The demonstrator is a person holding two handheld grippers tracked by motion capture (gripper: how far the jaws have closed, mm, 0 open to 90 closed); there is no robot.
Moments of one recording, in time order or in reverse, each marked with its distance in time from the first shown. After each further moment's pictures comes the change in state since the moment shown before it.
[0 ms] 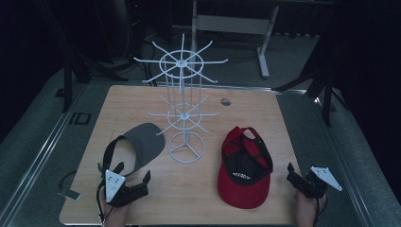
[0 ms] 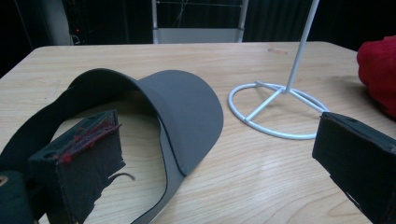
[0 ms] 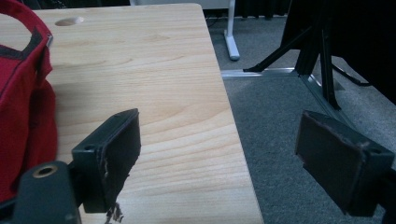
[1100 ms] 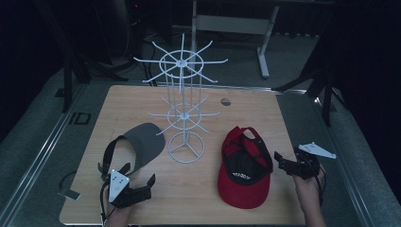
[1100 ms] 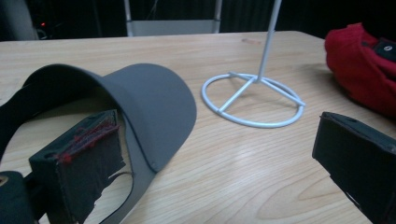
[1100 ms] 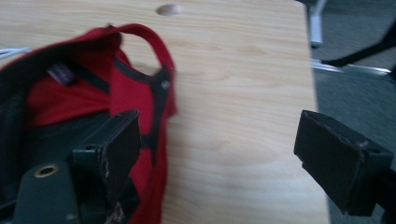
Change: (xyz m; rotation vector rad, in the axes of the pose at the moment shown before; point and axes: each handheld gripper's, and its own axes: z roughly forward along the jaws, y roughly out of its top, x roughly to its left) left arm -0.006 0.000 0.002 0.027 -0.112 0.027; right arm 0.036 0.076 0.008 0.174 0.303 -0.153
